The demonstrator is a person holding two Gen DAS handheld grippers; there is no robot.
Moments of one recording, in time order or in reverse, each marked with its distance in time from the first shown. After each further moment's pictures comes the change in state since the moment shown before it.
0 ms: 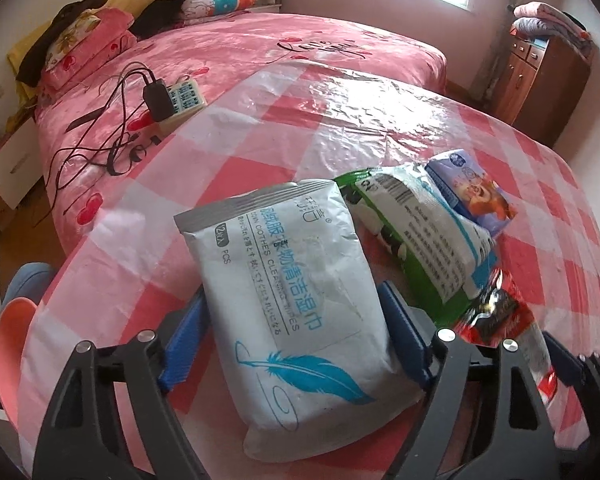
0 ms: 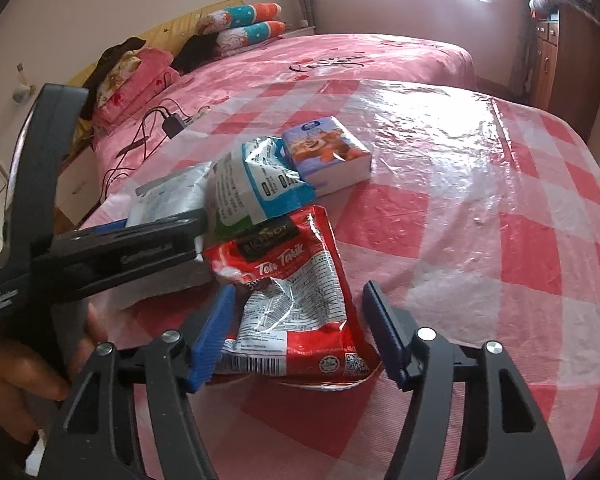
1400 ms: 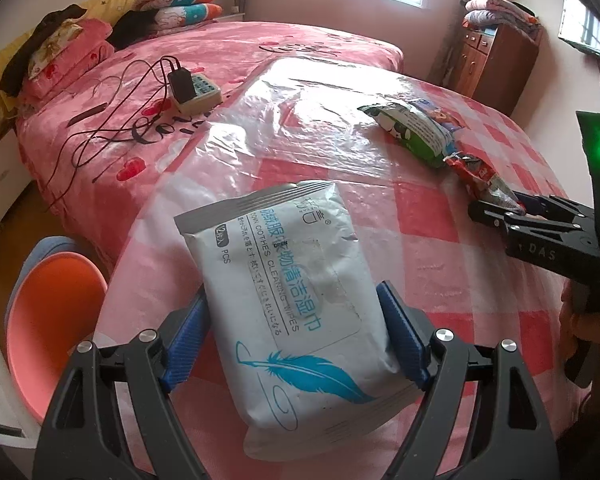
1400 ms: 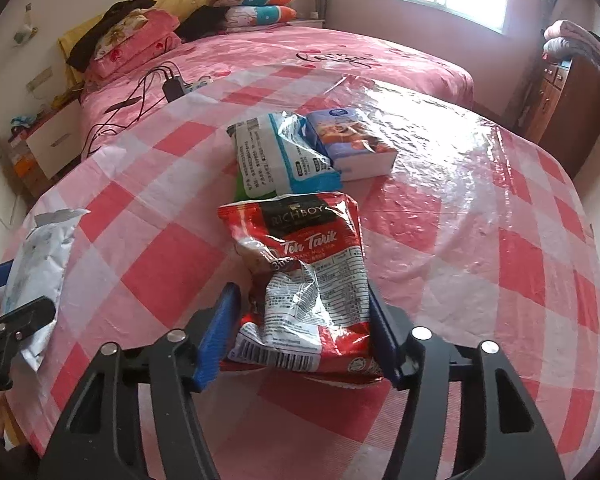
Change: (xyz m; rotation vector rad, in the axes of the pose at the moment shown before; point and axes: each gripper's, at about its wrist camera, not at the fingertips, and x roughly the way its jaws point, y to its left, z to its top) left arm -0.072 0.094 -0.092 0.102 -0.033 -0.140; right arm 0.010 0.040 -0.010 -0.155 0.034 -0.149
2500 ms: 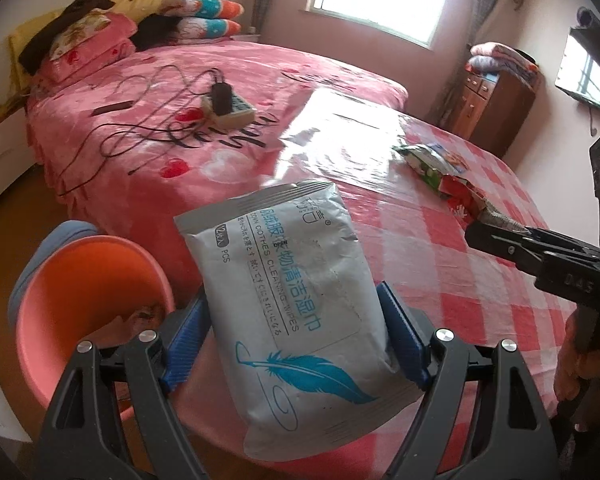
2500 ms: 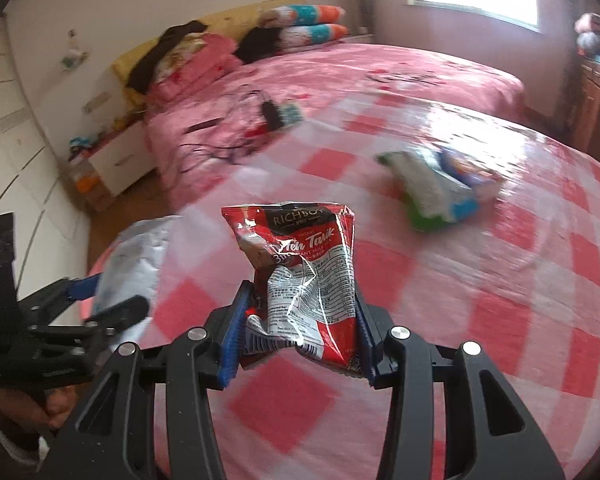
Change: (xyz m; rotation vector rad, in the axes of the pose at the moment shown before) left arm -0.047 0.077 -0.025 -0.106 -0.112 -0.048; right arm -0.055 0.107 0.010 -0.002 -0.055 0.290
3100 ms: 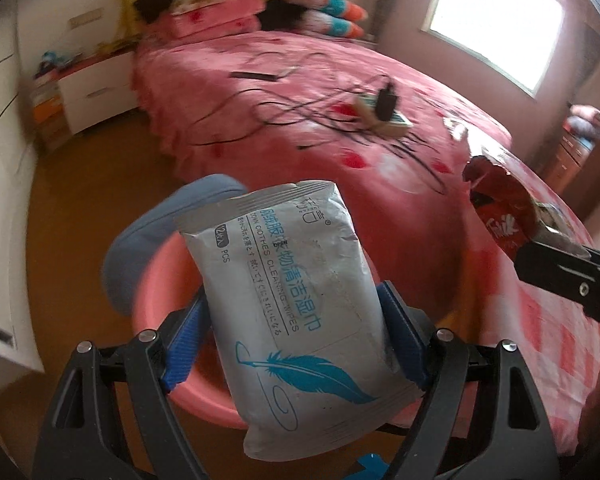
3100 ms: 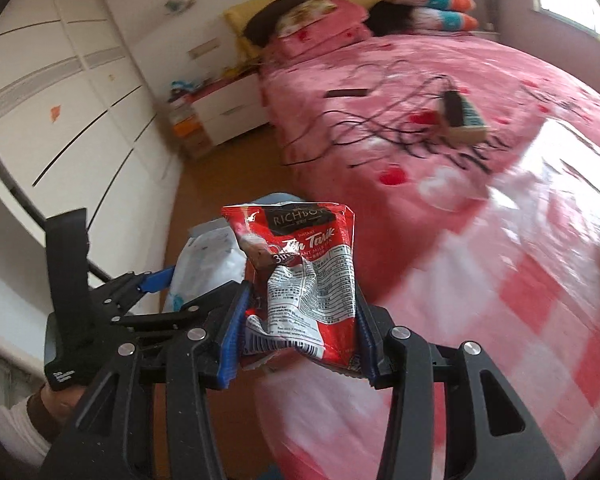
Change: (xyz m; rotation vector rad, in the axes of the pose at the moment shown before) left arm -0.026 0.155 -0.024 -0.283 -0.010 0.268; right arm 0.082 0.175 0.038 -0.229 0.118 0.313
